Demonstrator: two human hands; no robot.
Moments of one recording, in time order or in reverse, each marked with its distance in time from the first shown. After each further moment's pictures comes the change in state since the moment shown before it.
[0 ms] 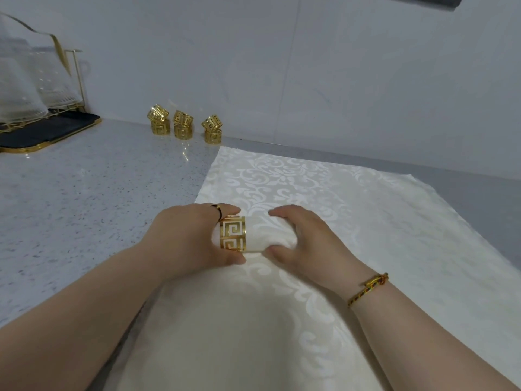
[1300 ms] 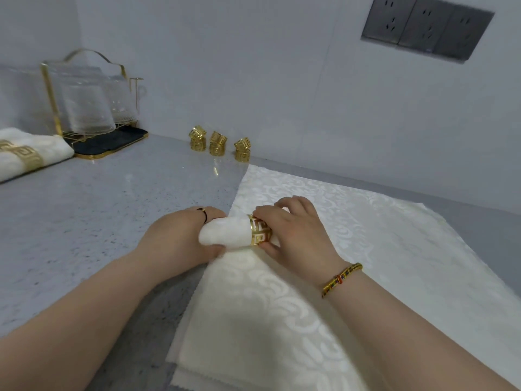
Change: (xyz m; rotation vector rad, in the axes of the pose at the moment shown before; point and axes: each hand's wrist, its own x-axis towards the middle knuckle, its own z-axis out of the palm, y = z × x) left_hand -0.047 -0.039 -0.028 -0.120 0.106 -0.160; right_hand 0.028 -0.043 0.027 -0.432 0.493 -0.639
